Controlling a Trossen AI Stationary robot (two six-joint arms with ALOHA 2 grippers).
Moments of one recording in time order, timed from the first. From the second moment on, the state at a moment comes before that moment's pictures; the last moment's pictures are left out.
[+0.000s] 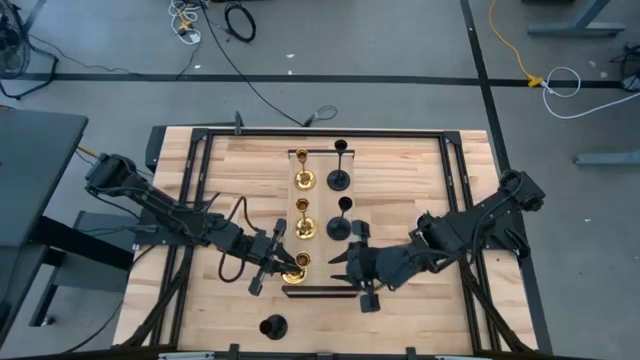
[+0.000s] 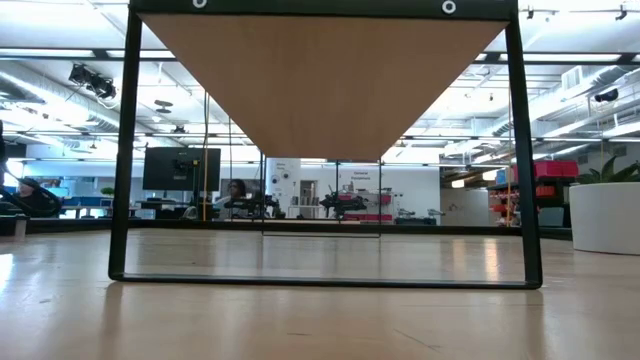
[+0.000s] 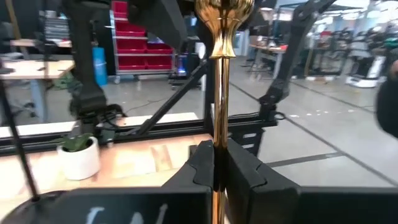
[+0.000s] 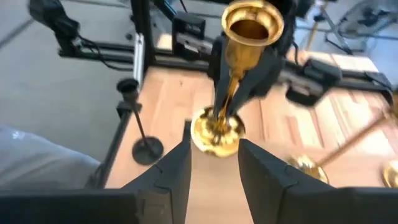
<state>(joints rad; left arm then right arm) -0.45 1.31 0.68 0.66 -0.15 -0.06 0.53 1.64 1.68 -0.62 0.38 0.18</state>
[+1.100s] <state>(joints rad) -0.56 1.34 0.41 1.18 -0.45 0.07 0.77 1.64 1.68 -0.83 0.68 0.45</state>
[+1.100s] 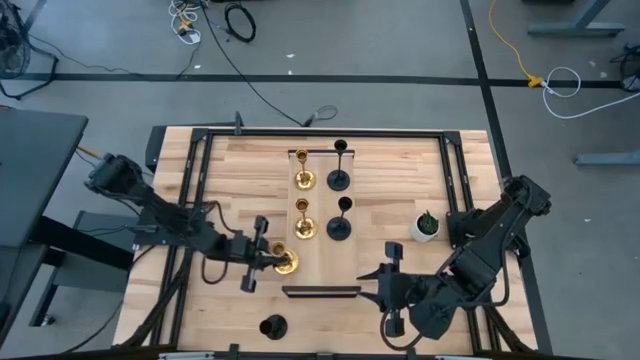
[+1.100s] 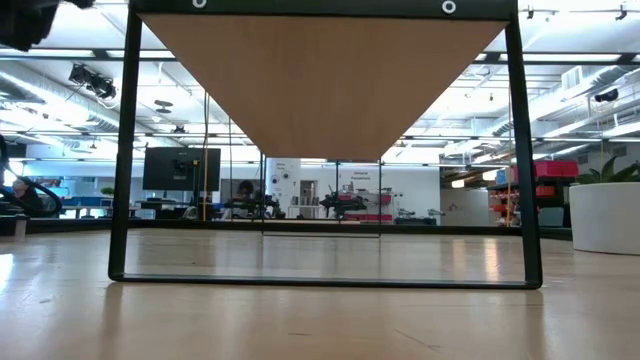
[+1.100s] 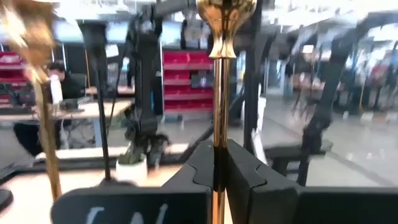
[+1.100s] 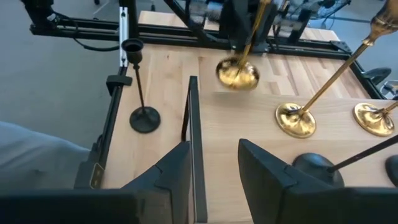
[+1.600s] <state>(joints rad) -0.51 1.54 0.51 1.29 -0.38 0.12 0.78 1.64 1.68 -0.83 0.72 0.46</state>
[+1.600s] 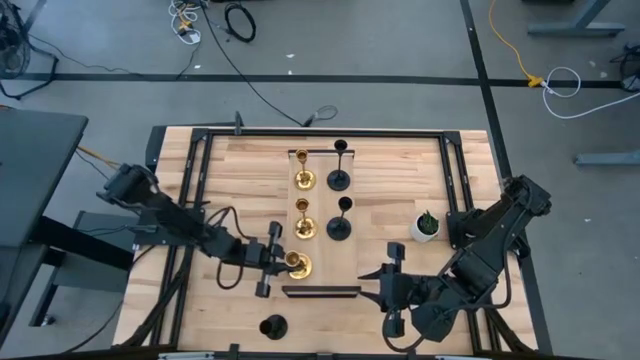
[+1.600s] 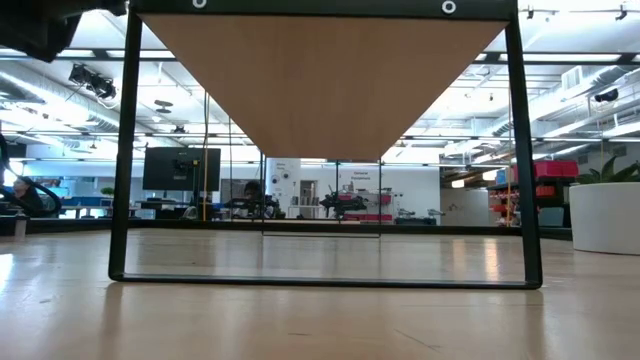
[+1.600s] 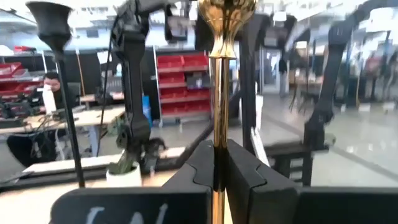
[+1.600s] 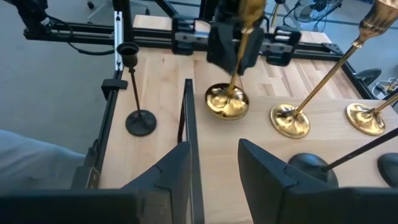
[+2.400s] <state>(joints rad) -0.46 1.68 0.51 1.42 -0.32 0.01 0.79 1.64 1.68 -0.83 0.72 0.46</state>
